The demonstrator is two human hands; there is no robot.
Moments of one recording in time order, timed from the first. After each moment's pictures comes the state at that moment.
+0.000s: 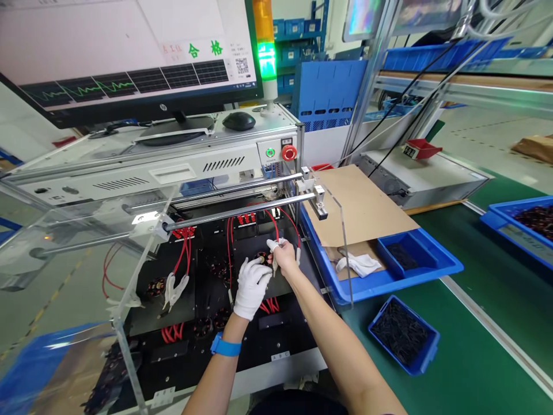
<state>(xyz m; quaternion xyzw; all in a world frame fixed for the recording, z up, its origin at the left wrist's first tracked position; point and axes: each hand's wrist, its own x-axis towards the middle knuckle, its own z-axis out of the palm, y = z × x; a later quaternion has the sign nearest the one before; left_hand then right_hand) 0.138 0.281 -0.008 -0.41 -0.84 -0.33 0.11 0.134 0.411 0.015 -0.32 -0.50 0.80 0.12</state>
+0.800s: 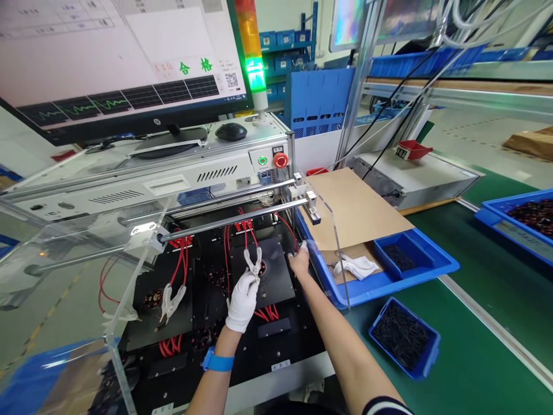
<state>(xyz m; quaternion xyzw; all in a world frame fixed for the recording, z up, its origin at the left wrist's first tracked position) 0.132 0.266 -0.031 -0.39 -0.80 -0.42 0.17 0.144 0.470 -0.048 -0.40 -0.70 0.53 0.26</state>
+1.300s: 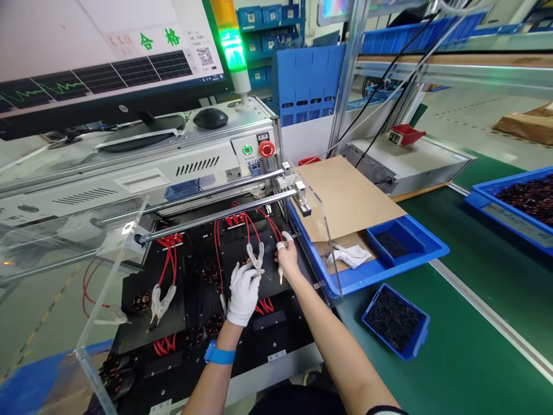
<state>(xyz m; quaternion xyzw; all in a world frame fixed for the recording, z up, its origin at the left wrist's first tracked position) 0.143 0.286 -0.018 -0.40 -0.83 -0.36 0.15 0.151 0.441 -0.013 -0.37 -0.52 0.74 0.19</state>
